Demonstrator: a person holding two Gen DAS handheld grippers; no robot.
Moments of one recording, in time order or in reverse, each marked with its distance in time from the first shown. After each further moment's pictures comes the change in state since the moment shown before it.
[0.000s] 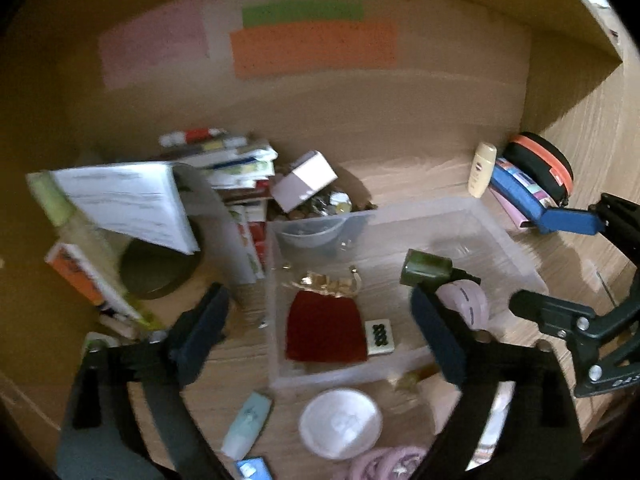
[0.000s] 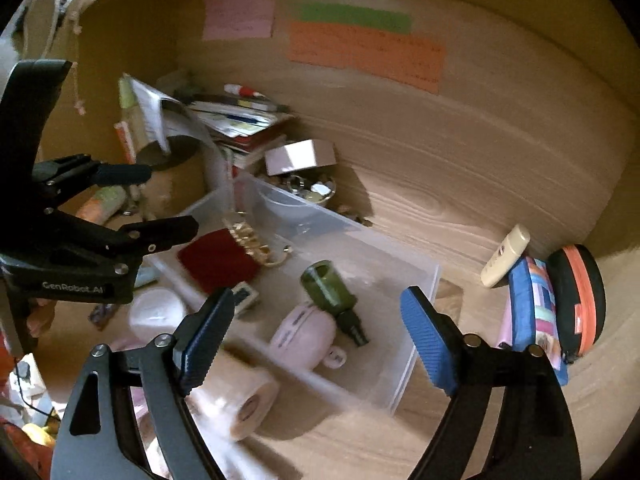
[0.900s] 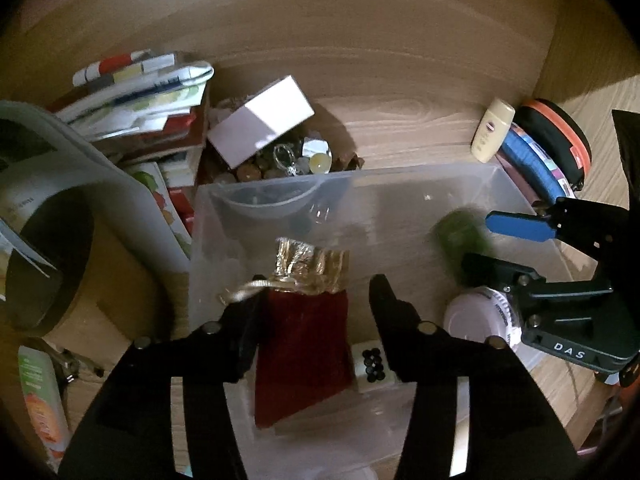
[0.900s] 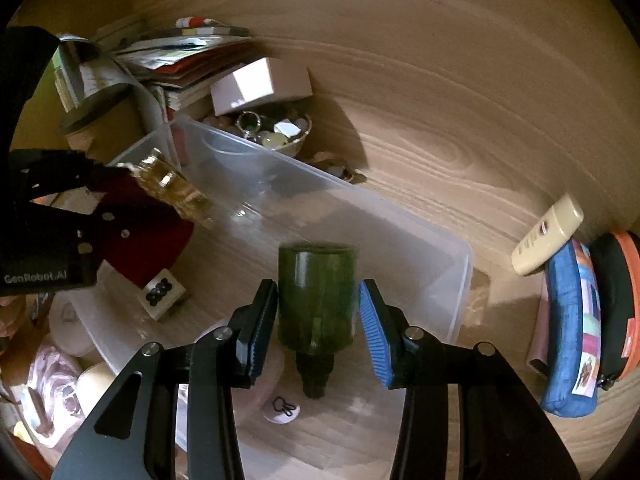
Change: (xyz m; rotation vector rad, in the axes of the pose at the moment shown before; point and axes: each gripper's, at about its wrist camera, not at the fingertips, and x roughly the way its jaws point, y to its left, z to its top) left arm 0.098 0.000 0.010 -0.028 0.228 -0.146; right arm 0.108 -0.048 -0.004 -0.002 0.173 0.021
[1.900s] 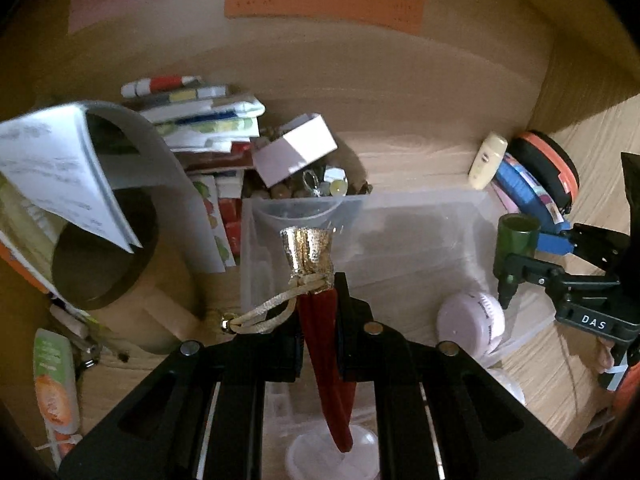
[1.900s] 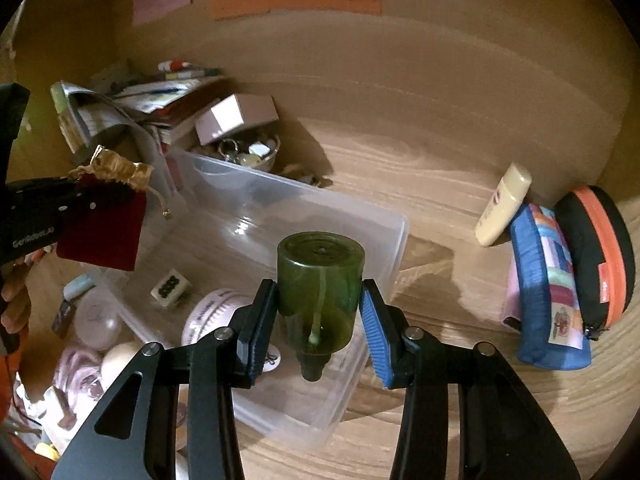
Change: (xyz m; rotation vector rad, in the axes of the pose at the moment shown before) left arm -0.036 0.011 -0.011 -0.044 -0.091 0.008; right arm -0.038 -0.023 -0.026 0.129 -0.060 -0.009
